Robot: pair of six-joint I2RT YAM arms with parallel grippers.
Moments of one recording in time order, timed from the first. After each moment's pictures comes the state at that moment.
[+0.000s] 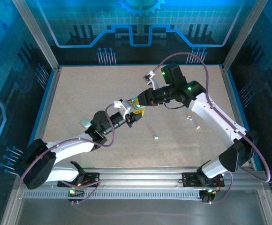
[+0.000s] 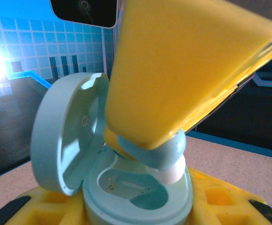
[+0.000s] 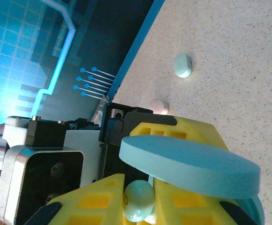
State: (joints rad) left arm -0.69 1.28 0.52 0.89 0.22 -0.01; right arm 0.57 1.50 1.54 -0.77 -0.75 0.45
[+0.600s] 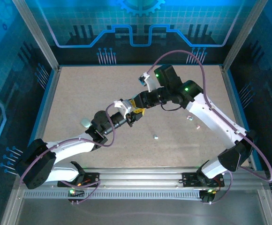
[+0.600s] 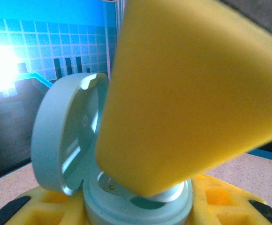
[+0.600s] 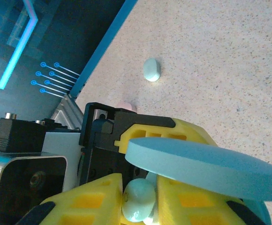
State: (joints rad) left arm -0.70 1.28 0.53 0.89 0.19 -0.01; right arm 0.66 1.52 1.63 -0.88 -0.51 0.36
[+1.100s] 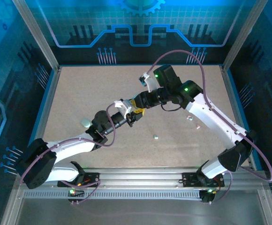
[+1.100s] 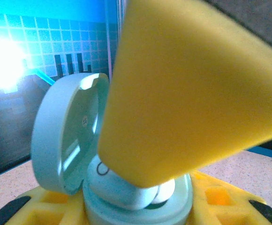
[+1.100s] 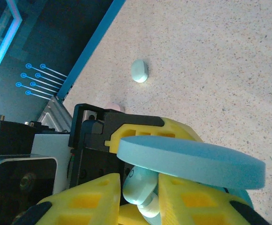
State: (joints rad) left arm -0.70 1.28 0.53 0.88 0.18 -0.01; right arm 0.67 1.52 1.64 -0.90 -0.45 0.35
